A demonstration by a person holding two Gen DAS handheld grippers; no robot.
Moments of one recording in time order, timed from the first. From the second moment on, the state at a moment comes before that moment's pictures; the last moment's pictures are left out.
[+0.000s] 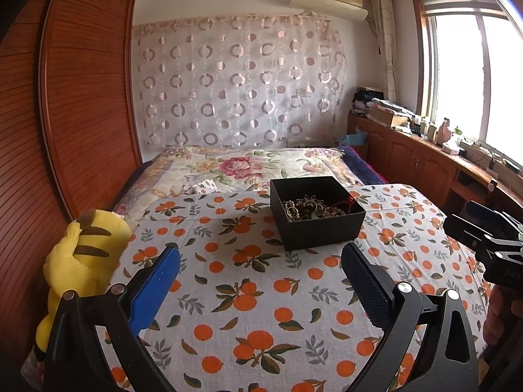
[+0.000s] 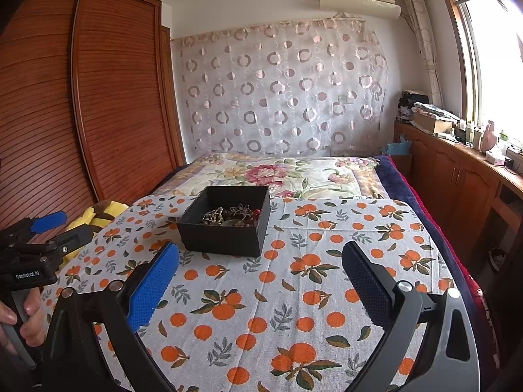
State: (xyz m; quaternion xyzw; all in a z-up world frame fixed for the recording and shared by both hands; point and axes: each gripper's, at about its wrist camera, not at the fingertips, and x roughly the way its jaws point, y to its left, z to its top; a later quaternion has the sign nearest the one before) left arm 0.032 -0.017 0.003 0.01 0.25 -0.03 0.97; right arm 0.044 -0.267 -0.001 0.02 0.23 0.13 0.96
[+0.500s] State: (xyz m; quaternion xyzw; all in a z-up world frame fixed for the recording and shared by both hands) left arm 0.031 -0.020 0.004 0.01 0.25 -0.03 0.97; right arm 0.042 -0.266 0.000 0.02 0.23 0.13 0.96
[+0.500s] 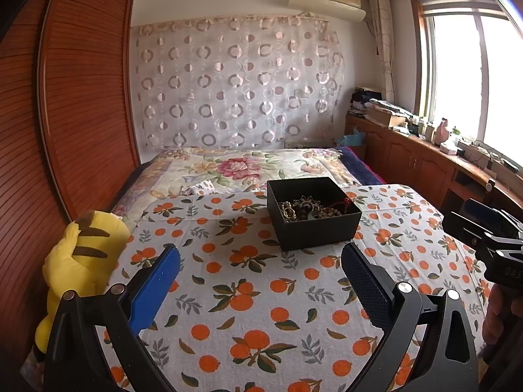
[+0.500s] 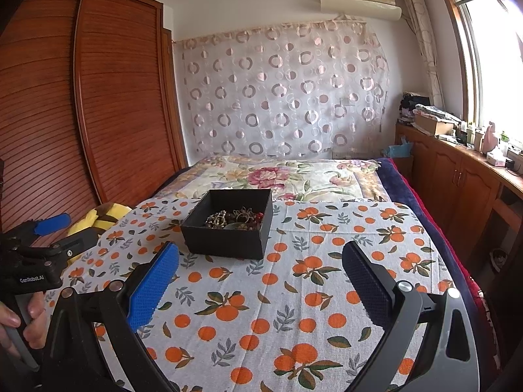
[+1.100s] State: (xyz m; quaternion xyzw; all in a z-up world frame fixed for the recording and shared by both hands) left arm 0.032 -0.019 0.004 0.01 0.25 -0.03 0.97; right arm 0.042 -0.265 0.002 0.02 0.23 0.13 0.96
